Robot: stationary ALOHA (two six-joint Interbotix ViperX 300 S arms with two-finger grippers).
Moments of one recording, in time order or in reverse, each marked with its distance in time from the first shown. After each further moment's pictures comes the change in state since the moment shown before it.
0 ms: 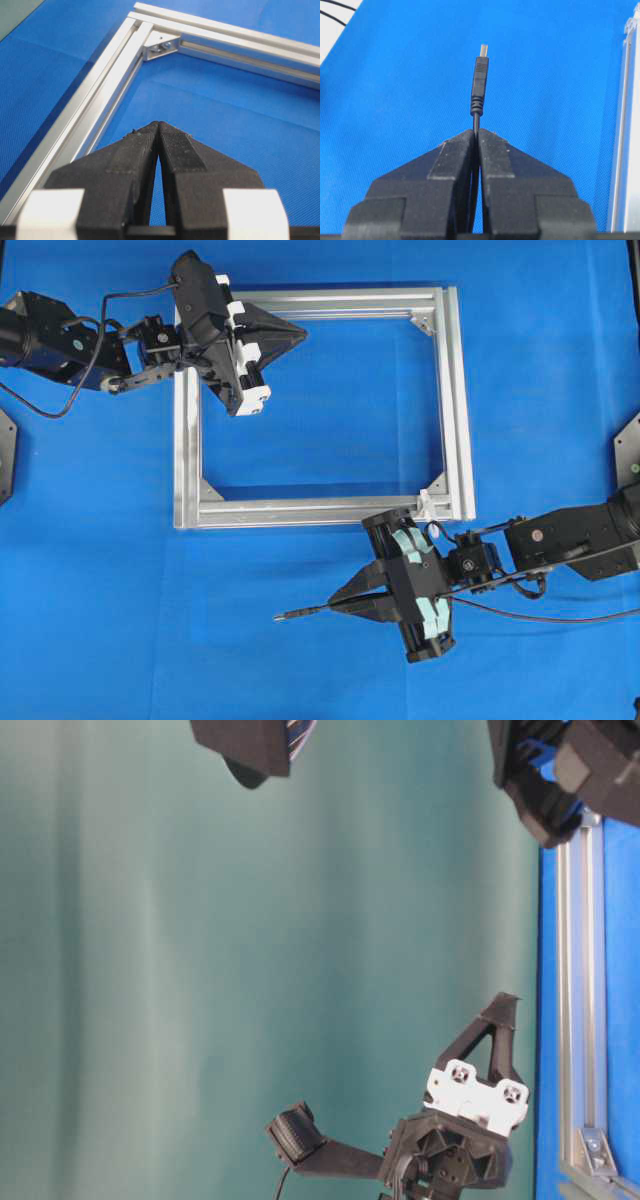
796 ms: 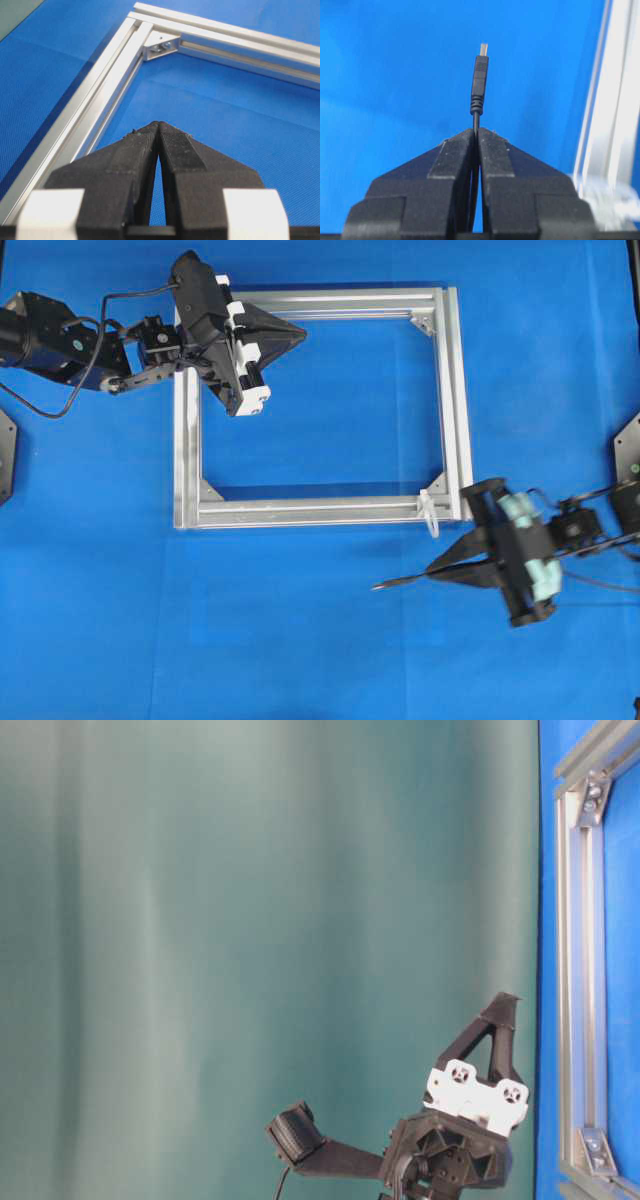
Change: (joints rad) left arm 0.000 -0.002 0.000 0.002 0.000 0.000; right arm 0.025 -0.316 0.391 0.005 0.003 0.008
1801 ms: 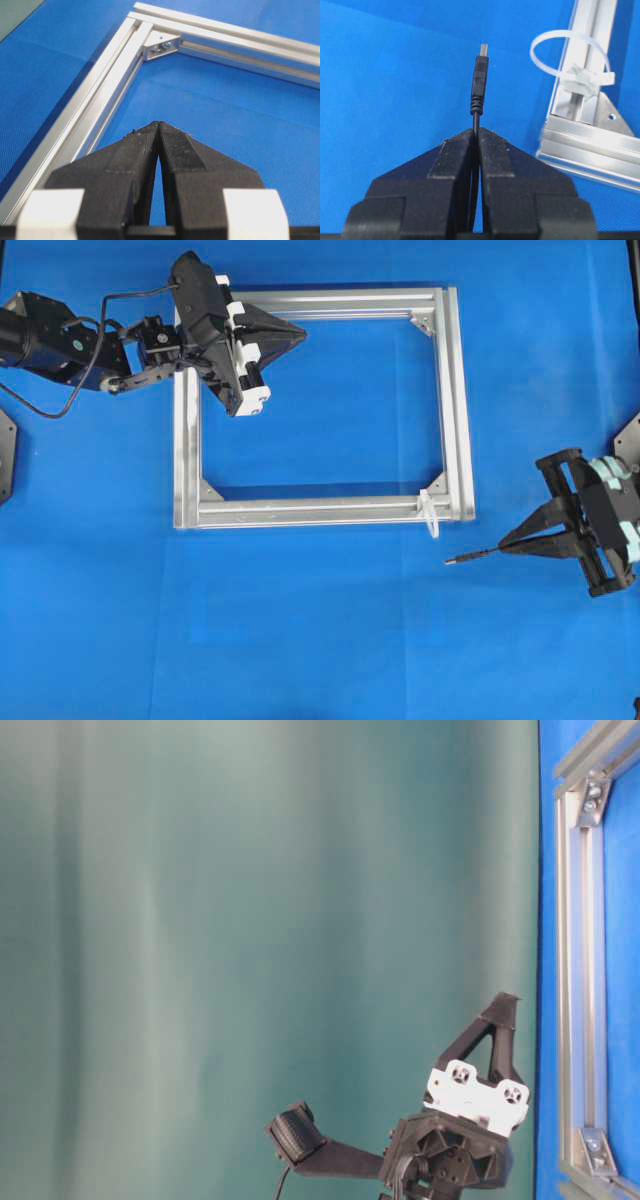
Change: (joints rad) left arm 0.000 0.002 0.002 0.000 0.000 0.003; right arm -0.014 -0.365 0.216 0.000 0.169 -0.003
